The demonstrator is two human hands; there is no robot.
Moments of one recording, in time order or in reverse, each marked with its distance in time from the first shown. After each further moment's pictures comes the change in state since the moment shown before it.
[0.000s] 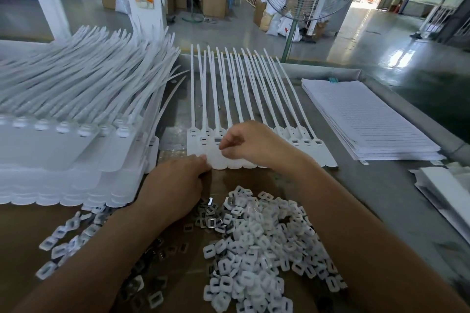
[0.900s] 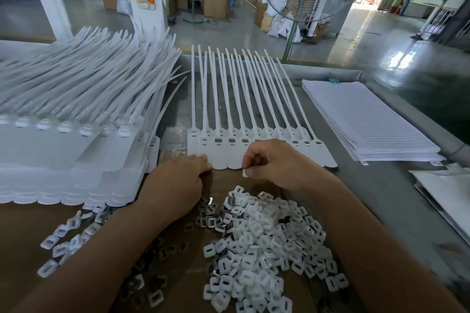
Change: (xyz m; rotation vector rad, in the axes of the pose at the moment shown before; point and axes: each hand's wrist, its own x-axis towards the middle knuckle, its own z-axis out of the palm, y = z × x) left_hand 0.000 -0.002 0.003 0.005 -0.036 -0.008; right_hand -0.041 0.019 -0.004 0.033 -0.046 0.022
